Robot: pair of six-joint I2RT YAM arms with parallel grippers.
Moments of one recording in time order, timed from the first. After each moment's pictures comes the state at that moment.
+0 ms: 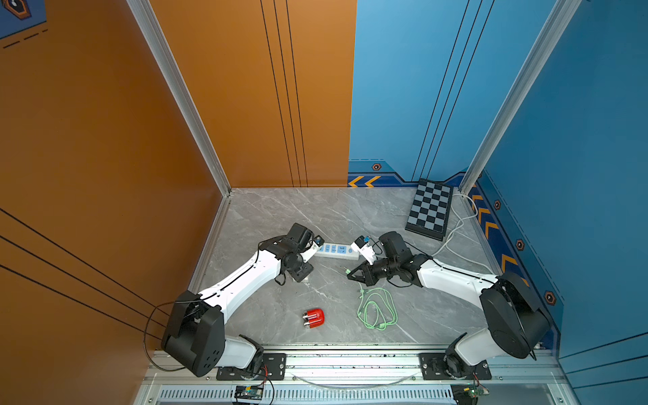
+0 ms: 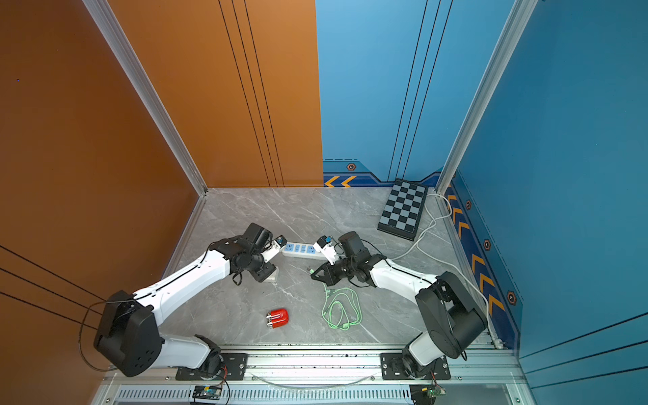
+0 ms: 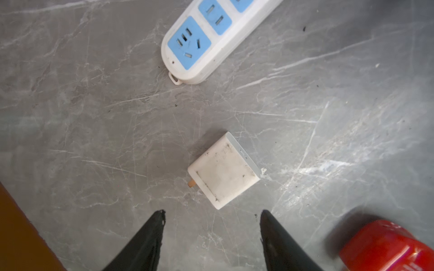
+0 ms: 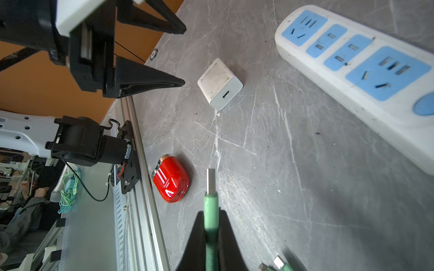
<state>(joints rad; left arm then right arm) -0.49 1.40 1.00 -0.78 -0.16 0.42 0.60 1.52 0.82 -0.09 -0.71 0.20</state>
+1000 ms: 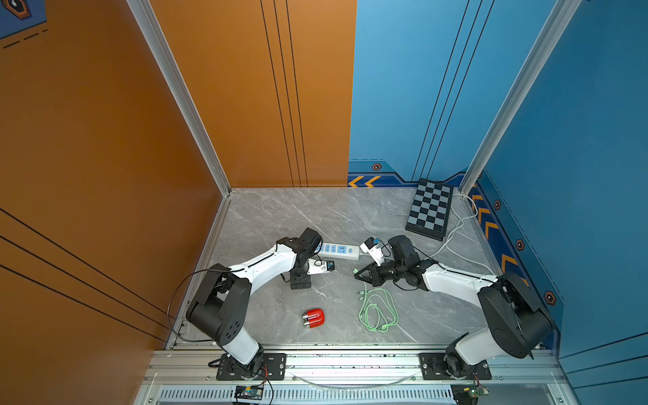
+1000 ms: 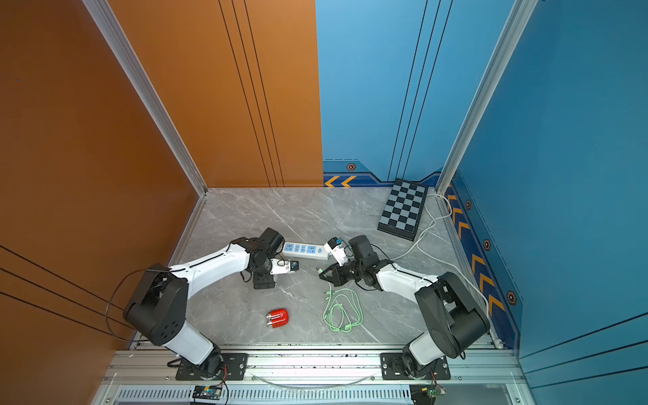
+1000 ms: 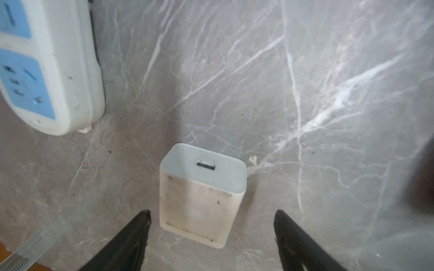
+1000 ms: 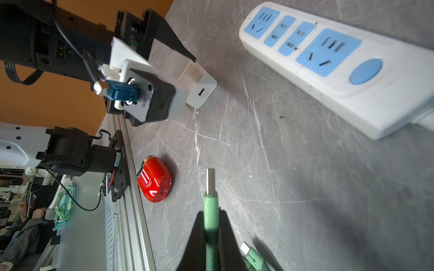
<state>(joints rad) -0.50 1.63 1.03 -0.78 -0.15 0.95 0.53 1.52 0.70 0.05 -0.73 0.24</state>
